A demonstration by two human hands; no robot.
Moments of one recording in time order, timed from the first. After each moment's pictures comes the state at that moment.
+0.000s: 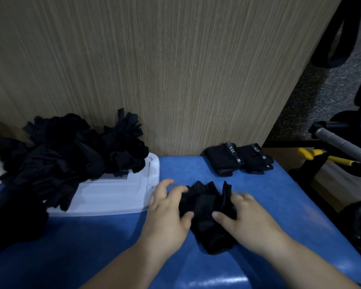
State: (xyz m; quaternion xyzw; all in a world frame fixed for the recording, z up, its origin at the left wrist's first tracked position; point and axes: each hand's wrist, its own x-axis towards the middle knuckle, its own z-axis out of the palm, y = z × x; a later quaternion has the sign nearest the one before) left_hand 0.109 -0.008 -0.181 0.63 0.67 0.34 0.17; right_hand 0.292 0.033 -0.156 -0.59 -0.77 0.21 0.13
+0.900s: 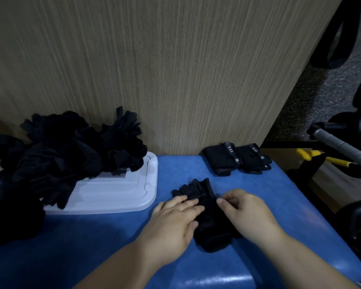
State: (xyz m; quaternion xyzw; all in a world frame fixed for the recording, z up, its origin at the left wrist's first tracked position) left_hand 0.108 -0.007 -0.188 0.77 0.60 0.15 0.15; right_hand 0.297 0.052 -0.170 -0.60 -0.74 0.21 0.23
